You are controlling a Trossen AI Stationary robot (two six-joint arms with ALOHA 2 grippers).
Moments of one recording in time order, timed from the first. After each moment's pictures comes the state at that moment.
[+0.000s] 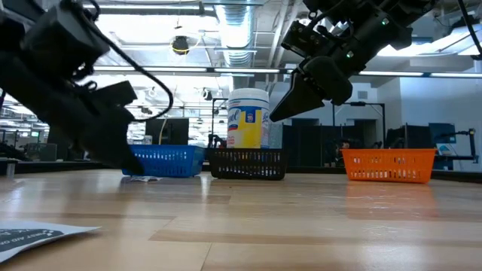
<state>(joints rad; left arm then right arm) -0.41 1.37 0.36 0.18 -0.76 -0.80 0.13 1.58 0.81 0.07 0.34 -0.10</state>
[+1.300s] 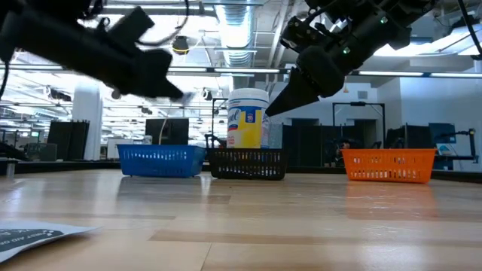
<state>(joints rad) -0.44 1.37 0.46 0.64 -1.20 -0.12 0.13 1.58 0.81 0.11 0.34 -0.02</state>
